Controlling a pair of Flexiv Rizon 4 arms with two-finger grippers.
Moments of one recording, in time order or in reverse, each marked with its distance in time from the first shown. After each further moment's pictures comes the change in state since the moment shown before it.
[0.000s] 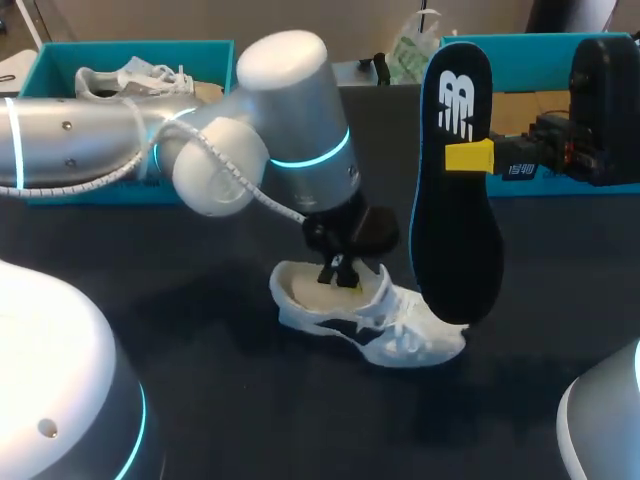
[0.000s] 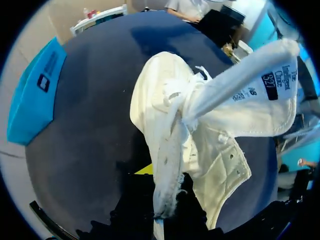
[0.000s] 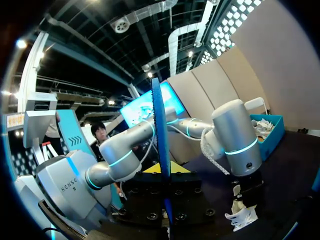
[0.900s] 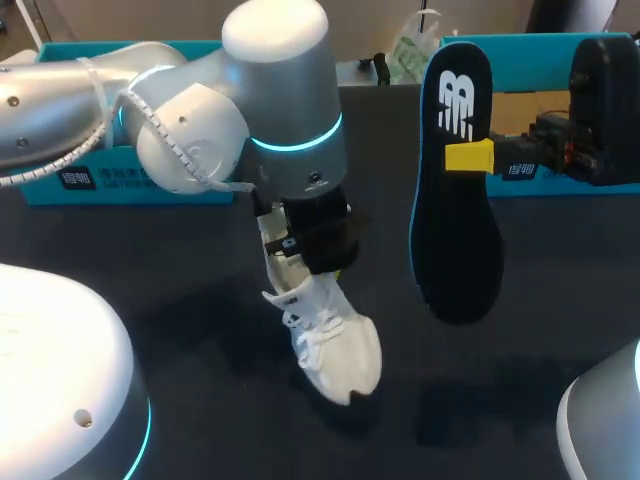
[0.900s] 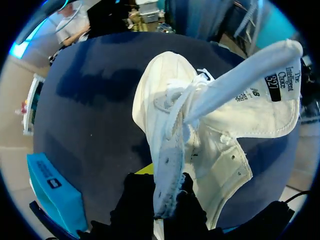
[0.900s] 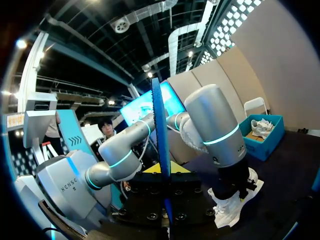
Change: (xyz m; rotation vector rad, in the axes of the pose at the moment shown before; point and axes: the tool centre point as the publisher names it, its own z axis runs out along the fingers) left arm 0.026 0.015 -0.053 -0.132 0.044 0.865; right arm 0.000 0.000 0.000 0.000 0.000 0.000
